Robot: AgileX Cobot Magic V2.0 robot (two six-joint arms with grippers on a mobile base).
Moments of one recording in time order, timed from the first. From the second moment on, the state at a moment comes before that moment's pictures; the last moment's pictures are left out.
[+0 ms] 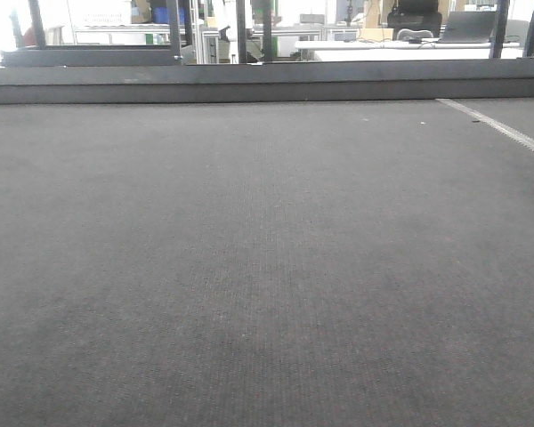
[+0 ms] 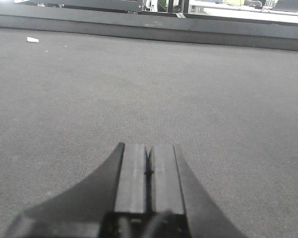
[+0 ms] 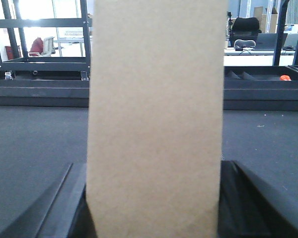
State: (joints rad) left arm -0.07 -0.02 0.03 -0.02 0.12 -0.02; right arm 0.07 0.11 -0.38 0.04 0.28 0.04
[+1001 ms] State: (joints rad) left arm -0.07 -0.02 0.03 -0.02 0.12 -0.02; right arm 0.07 0.11 -0.38 0.04 0.28 0.04
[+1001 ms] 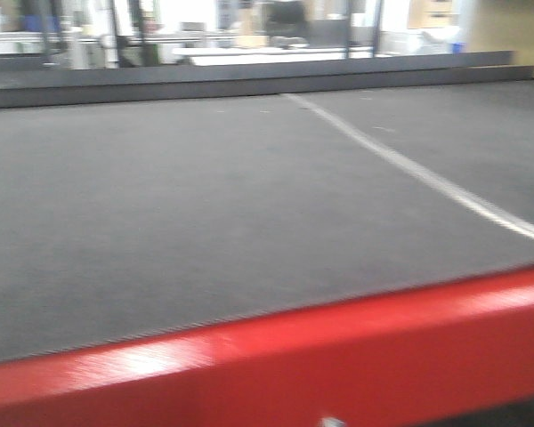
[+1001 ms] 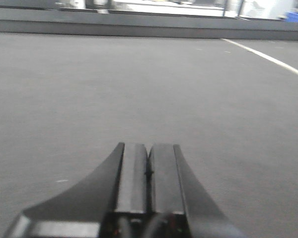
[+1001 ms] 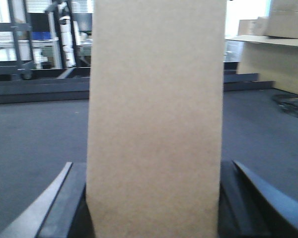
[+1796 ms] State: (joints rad) left arm -0.07 -0.02 0.03 -0.02 0.12 -0.02; right arm 0.07 0.11 -0.38 0.04 0.28 0.04
